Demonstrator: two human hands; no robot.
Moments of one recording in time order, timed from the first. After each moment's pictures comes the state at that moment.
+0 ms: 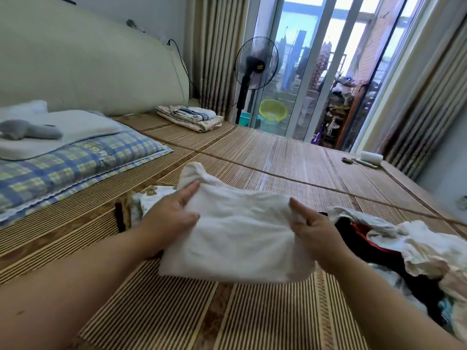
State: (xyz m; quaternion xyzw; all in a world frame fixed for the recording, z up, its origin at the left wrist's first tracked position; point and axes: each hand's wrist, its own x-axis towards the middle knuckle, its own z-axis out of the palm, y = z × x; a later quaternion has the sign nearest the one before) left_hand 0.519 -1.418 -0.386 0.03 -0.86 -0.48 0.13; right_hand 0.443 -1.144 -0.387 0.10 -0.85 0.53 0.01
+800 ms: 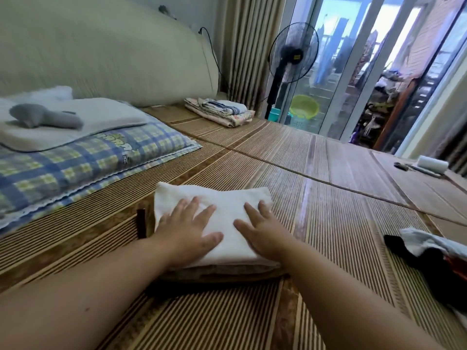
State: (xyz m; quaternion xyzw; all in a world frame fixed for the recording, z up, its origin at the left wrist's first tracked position) left_hand 0.412 -1.512 -0.483 0.10 -0.98 -0.14 -0.02; right_hand 0.315 -1.334 -0.475 0.27 -0.95 0.10 -0.11
